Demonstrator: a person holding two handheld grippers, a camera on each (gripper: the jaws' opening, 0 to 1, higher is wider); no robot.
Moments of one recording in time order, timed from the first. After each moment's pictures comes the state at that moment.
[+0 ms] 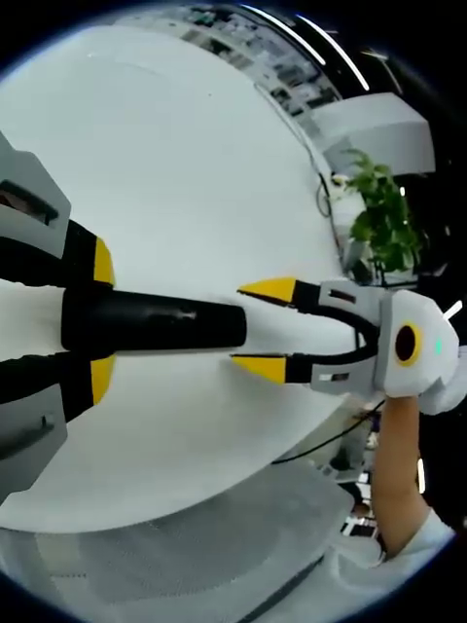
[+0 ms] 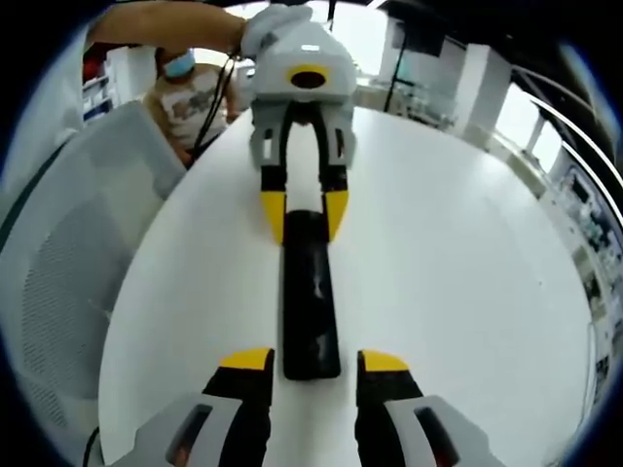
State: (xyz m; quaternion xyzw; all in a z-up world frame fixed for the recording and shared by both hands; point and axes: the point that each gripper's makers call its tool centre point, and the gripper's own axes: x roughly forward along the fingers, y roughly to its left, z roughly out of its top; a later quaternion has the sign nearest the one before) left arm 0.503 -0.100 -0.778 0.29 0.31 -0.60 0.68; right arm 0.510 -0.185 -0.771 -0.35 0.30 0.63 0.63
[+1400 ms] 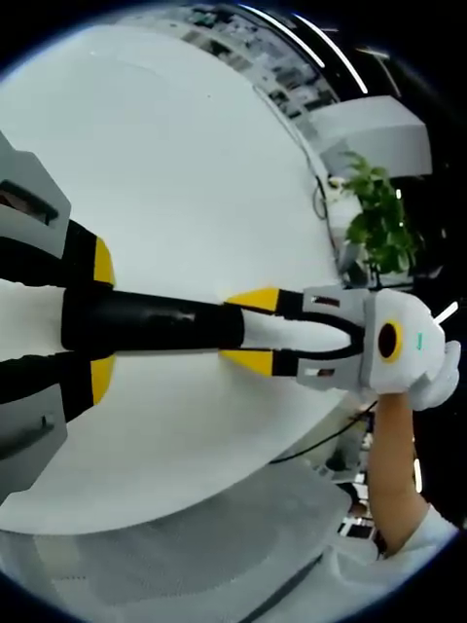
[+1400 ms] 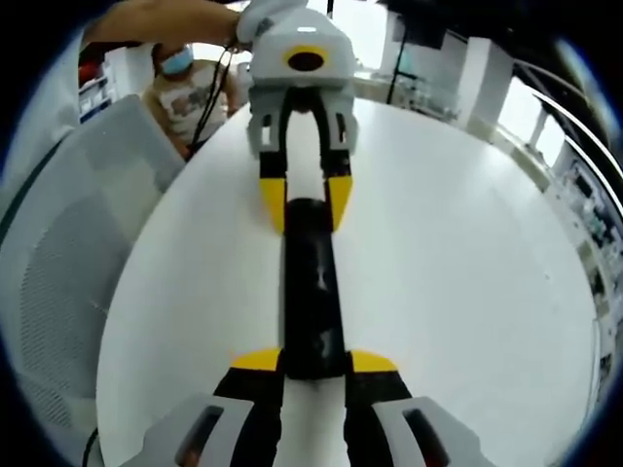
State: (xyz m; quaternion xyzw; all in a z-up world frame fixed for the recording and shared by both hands) left arm 0.503 -0.100 -0.777 0.28 0.30 -0.60 0.69; right arm 0.508 -0.185 -0.782 -0.35 0.31 0.63 0.62
